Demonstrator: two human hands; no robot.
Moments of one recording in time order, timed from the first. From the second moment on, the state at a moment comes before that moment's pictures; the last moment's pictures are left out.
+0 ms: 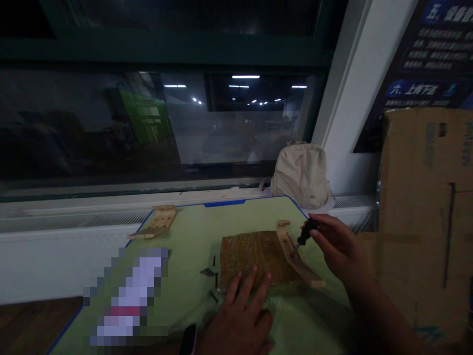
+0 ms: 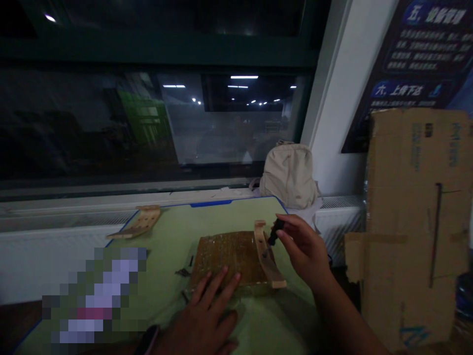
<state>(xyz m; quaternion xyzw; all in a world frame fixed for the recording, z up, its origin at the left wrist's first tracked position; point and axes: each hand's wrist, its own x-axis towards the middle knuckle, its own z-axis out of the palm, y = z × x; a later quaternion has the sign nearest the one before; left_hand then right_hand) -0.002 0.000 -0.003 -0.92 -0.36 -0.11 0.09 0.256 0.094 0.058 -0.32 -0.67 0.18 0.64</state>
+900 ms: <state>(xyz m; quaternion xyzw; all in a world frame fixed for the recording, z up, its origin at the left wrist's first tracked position) 0.000 -0.004 0.005 -0.92 -0.36 -0.10 0.08 0.260 0.093 0.059 -0.31 -0.69 0.15 0.63</state>
